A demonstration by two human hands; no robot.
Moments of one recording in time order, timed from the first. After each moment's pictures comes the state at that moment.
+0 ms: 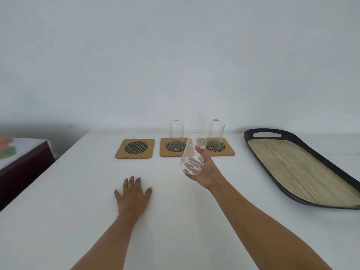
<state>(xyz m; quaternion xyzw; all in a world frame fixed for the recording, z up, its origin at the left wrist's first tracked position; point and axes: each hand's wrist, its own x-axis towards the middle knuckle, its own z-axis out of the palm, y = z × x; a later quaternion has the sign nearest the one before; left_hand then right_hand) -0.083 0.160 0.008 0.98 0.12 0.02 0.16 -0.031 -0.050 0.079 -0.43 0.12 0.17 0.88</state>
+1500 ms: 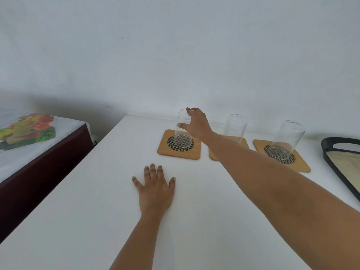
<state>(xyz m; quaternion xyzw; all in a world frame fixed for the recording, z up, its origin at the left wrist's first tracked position) -0.021 0.238 -0.008 0.98 0.17 0.04 0.12 0.137 0.146 0.113 -0.93 -0.17 -0.06 0.30</state>
